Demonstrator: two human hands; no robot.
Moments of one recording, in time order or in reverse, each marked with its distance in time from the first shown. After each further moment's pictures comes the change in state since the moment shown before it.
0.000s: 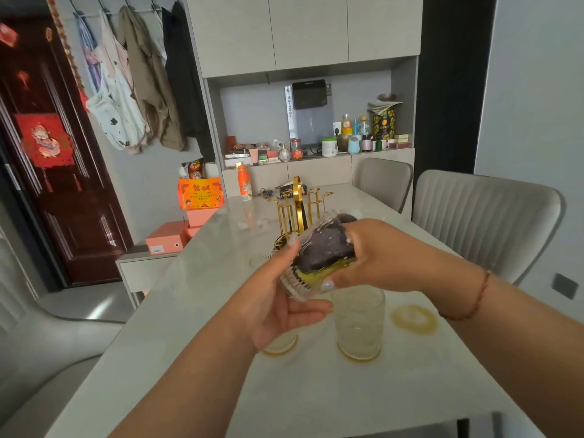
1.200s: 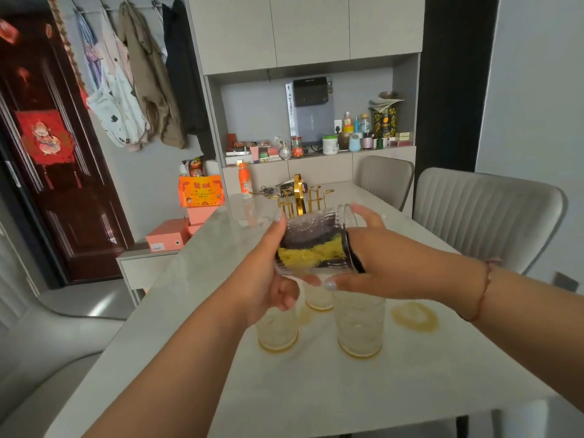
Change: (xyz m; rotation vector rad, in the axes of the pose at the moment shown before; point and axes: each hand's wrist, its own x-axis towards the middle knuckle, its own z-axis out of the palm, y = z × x) left_hand 0.009 0.015 -0.005 0.233 0.055 0.161; right_hand -0.005 0.000 0.001 -0.441 -0.137 -0.104
